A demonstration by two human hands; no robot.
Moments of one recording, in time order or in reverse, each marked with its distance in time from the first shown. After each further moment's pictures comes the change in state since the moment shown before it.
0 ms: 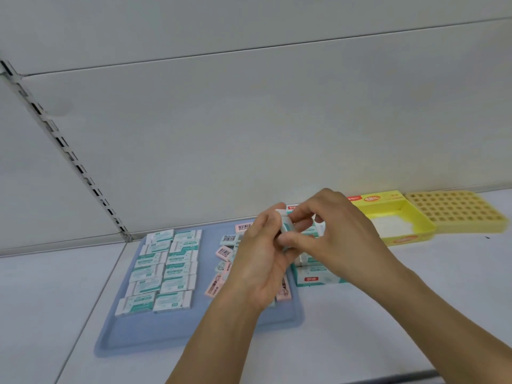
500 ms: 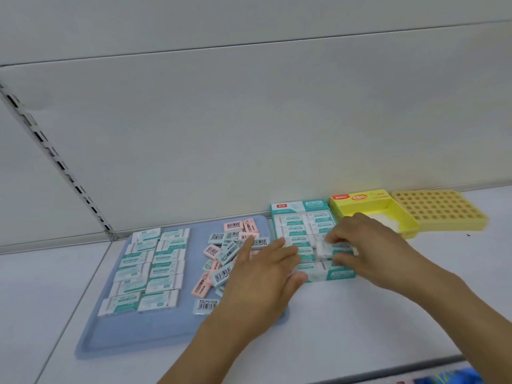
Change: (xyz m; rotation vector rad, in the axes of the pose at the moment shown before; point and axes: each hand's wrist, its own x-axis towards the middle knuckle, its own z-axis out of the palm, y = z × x) left_hand -0.001 -0.036 -0.042 1.963 -0.258 0.522; right_hand -0.019 0.071 -0.023 -0.364 -0.323 -0.018
